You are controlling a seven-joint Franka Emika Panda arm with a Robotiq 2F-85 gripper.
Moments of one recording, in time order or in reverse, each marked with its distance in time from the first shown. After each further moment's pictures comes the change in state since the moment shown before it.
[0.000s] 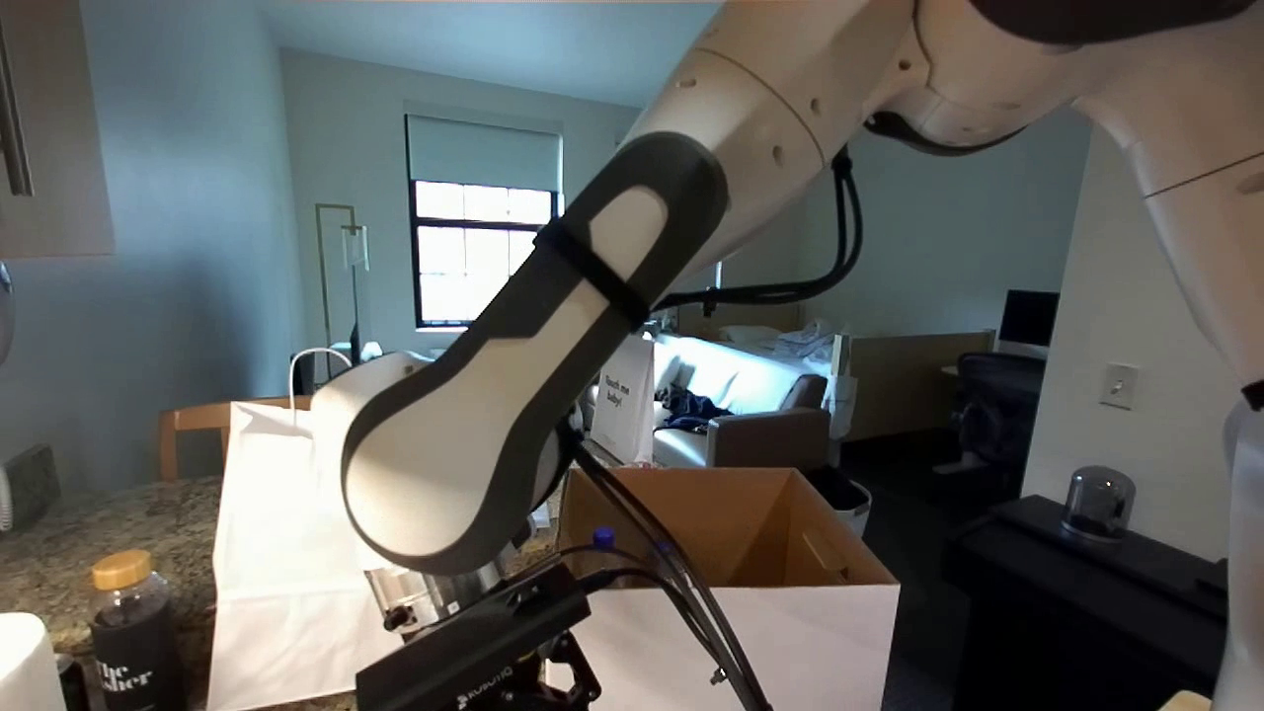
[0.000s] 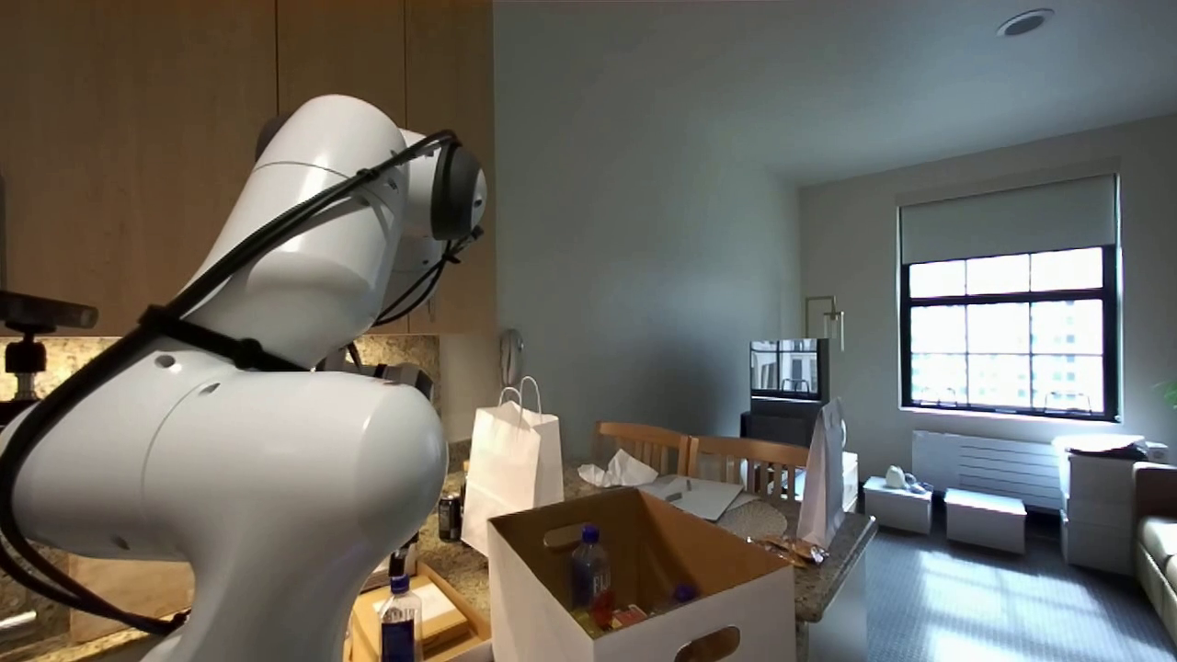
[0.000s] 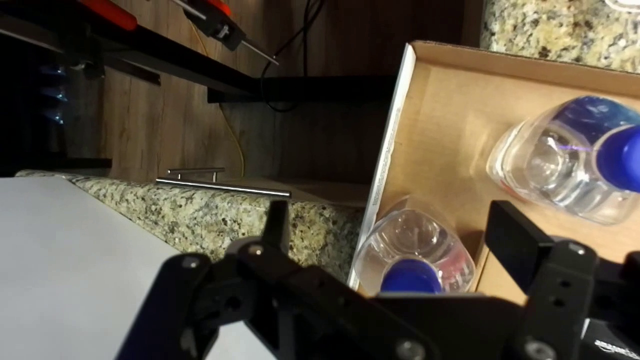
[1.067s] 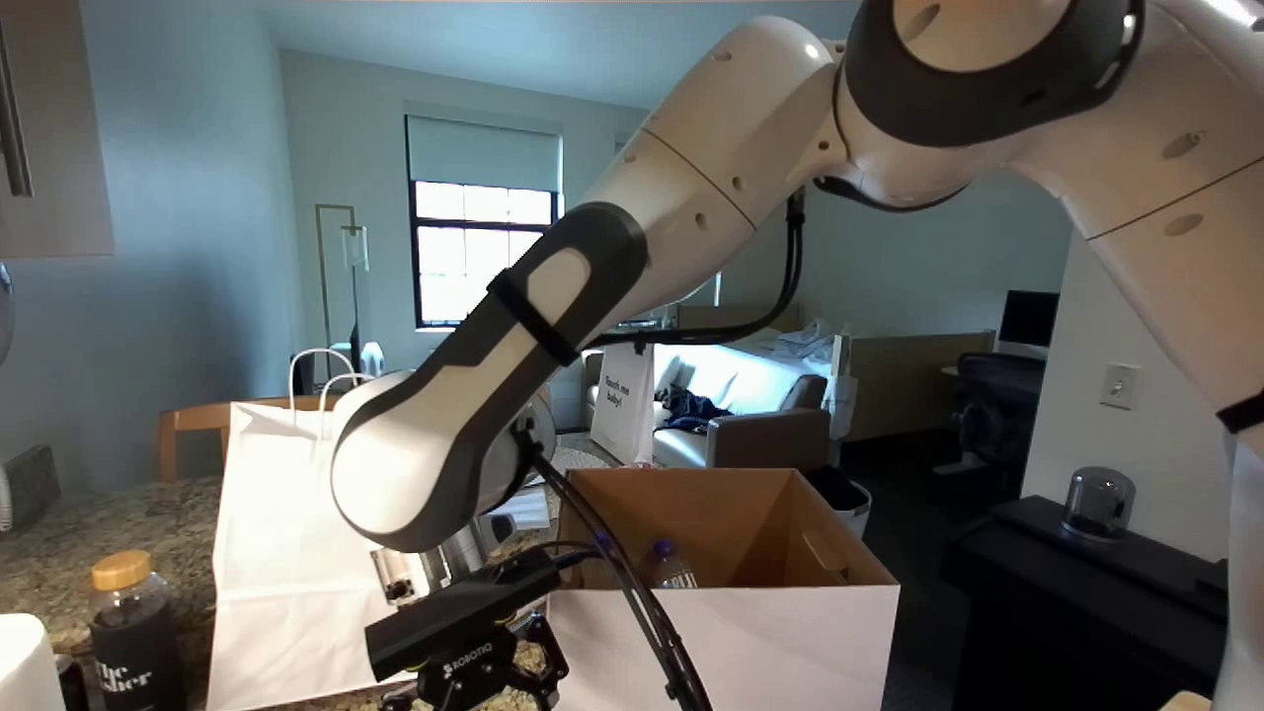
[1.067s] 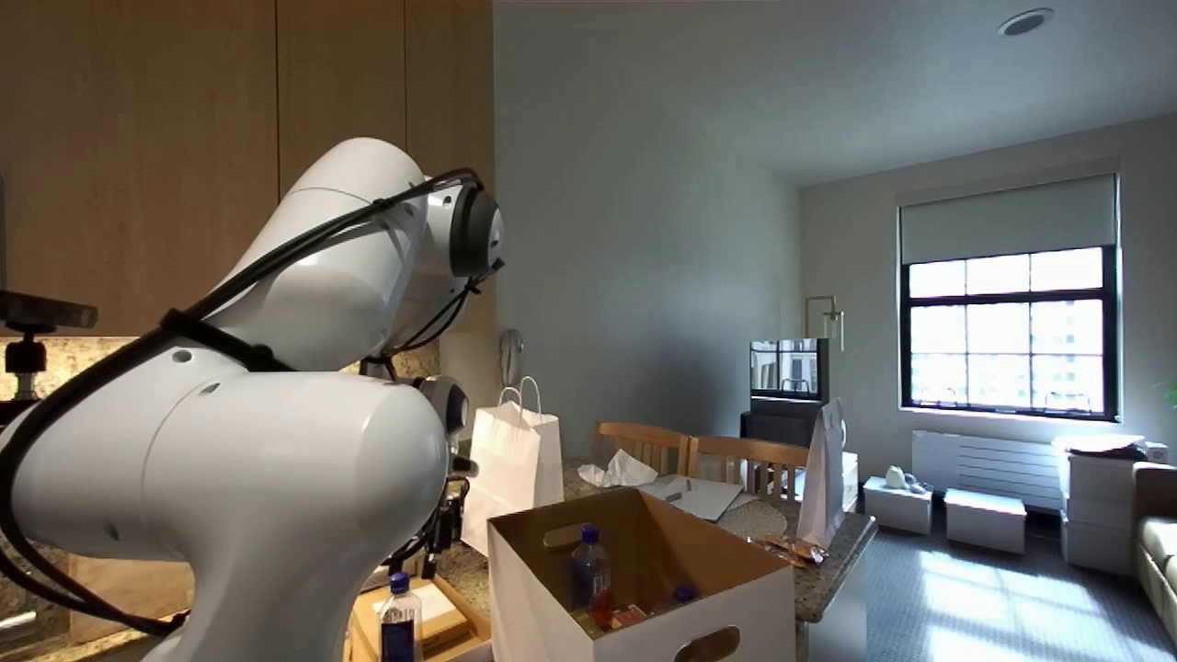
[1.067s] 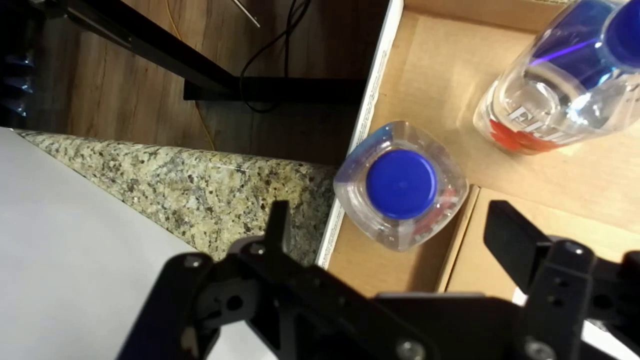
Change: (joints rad) arm -0.005 0.156 -0.079 0.197 0.050 -0.050 -0.182
